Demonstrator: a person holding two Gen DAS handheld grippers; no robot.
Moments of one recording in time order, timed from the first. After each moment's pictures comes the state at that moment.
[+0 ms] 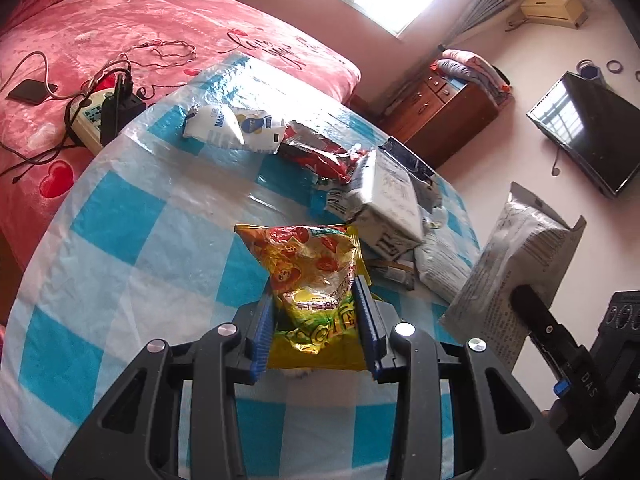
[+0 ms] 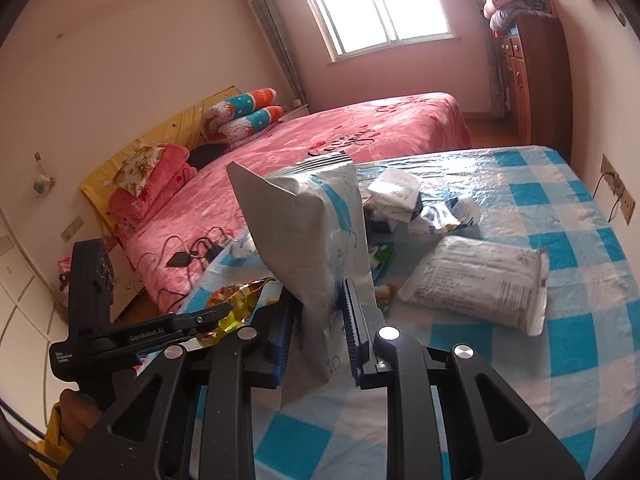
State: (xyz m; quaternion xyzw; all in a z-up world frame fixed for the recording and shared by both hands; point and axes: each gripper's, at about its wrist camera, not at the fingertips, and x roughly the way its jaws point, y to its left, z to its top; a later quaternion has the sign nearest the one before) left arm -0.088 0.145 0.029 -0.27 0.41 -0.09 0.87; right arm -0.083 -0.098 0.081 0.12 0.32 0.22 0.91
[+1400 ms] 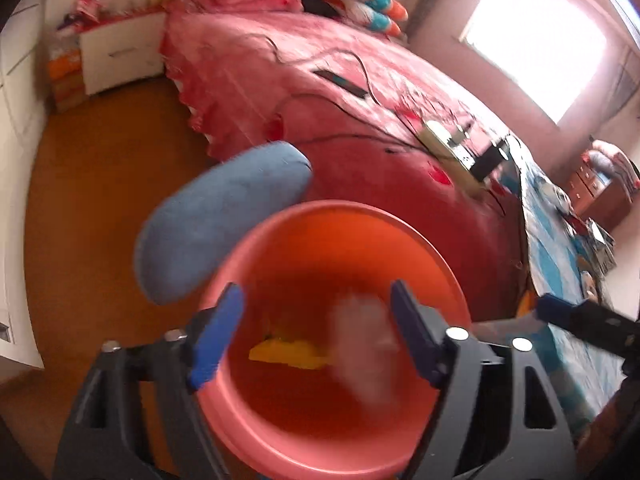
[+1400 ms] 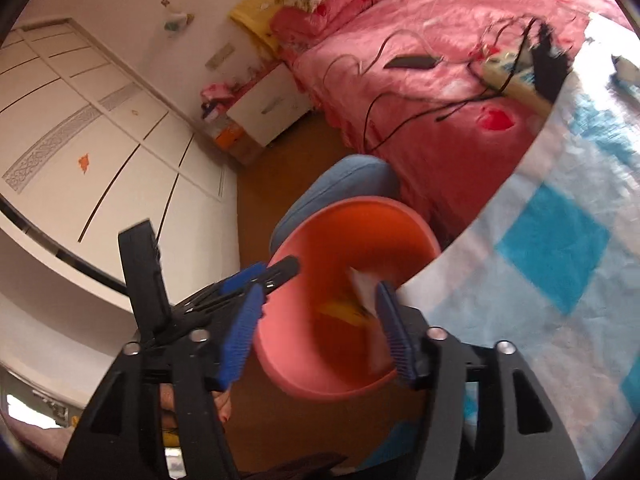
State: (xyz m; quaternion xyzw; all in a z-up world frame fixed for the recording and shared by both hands) left arm -0.327 0.394 -0.052 -0.28 0.37 0.24 0.86; right arm -0.173 0.219 0.018 0.03 0.50 0.53 0.69
